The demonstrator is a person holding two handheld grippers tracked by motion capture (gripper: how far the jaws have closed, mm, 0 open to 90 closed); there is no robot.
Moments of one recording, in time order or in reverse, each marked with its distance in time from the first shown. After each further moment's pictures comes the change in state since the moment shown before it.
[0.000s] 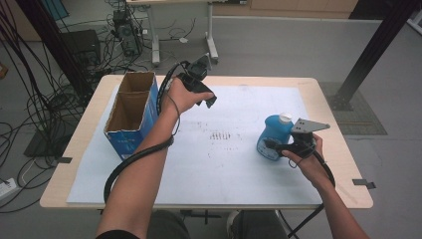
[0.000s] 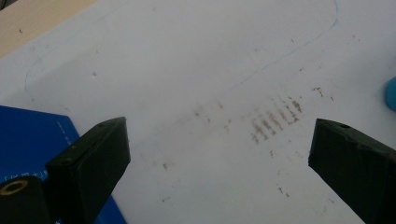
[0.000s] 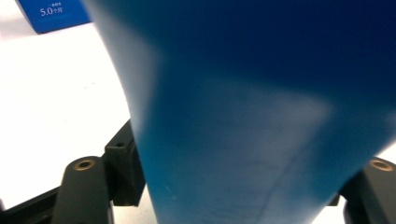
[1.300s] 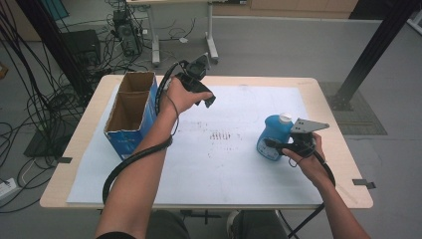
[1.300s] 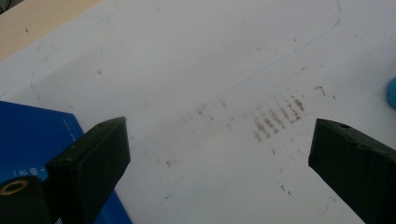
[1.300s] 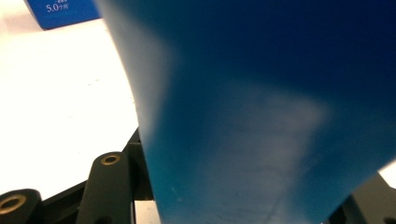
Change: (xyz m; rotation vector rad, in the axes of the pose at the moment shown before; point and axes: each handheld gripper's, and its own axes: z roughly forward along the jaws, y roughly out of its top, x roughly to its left) left arm 0.001 -0.001 -0.003 -0.002 0.007 0.001; right arm 0.000 0.001 0.001 0.010 0.018 -0.013
